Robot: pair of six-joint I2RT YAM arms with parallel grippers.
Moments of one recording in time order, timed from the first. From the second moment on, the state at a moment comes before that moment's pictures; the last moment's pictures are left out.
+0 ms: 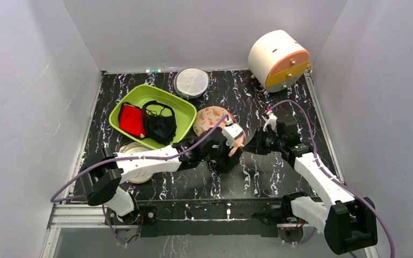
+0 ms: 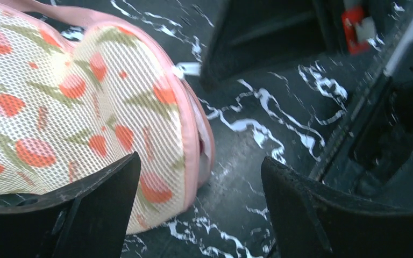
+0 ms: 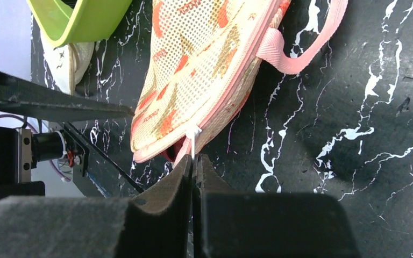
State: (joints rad) left arm -1.08 1.53 0.97 -0.05 0.01 -0.16; right arm 0.21 1.01 0.59 -0.29 -0.58 0.39
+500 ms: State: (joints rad) left arm -1.09 1.75 1.11 -0.05 -0.21 -0.18; right arm 0.21 1.01 0.59 -0.30 -0.60 0.39
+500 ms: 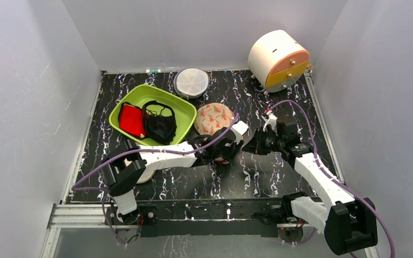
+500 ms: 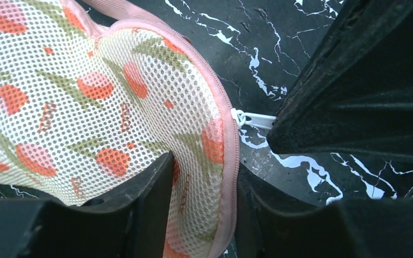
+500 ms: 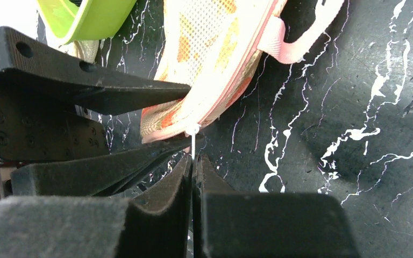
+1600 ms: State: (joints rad) left arm -1.09 1.34 0.73 -0.05 -0.10 -0.21; right arm 0.20 1.18 0.58 -0.09 -0.69 0.41
